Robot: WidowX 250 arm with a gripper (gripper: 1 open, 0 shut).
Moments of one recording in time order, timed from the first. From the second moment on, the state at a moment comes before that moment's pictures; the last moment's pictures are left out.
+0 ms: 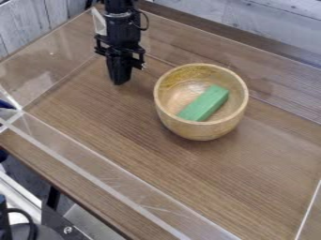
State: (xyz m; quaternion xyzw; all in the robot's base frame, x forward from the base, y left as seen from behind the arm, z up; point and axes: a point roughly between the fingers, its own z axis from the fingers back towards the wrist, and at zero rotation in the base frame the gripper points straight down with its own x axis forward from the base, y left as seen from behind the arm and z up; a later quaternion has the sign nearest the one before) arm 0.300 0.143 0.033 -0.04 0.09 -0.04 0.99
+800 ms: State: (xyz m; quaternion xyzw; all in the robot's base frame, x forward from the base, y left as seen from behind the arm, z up) arm 0.297 0.145 0.027 -0.05 0.11 -0.04 0.99
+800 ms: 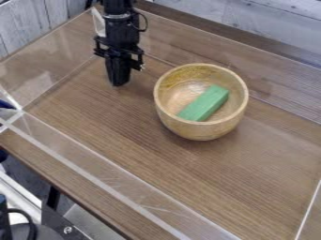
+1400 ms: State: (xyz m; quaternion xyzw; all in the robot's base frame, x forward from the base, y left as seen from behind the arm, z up) arm 0.300 0.145 0.031 -0.05 0.11 -0.04 0.99
